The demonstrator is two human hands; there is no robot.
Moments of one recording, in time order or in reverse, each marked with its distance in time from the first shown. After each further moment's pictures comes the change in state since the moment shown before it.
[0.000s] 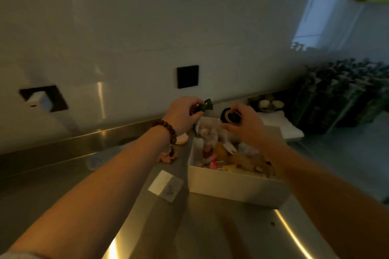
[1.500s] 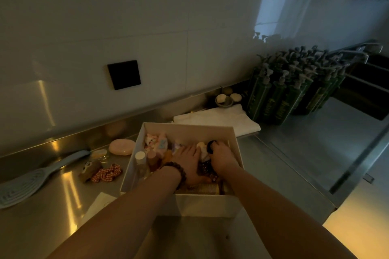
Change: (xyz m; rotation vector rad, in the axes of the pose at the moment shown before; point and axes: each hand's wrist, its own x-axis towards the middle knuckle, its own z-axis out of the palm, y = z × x) left_hand 0.014 0.010 0.223 0.430 -0.721 0.067; right_hand -0.012 0.135 0.035 -0.357 -0.324 0.313
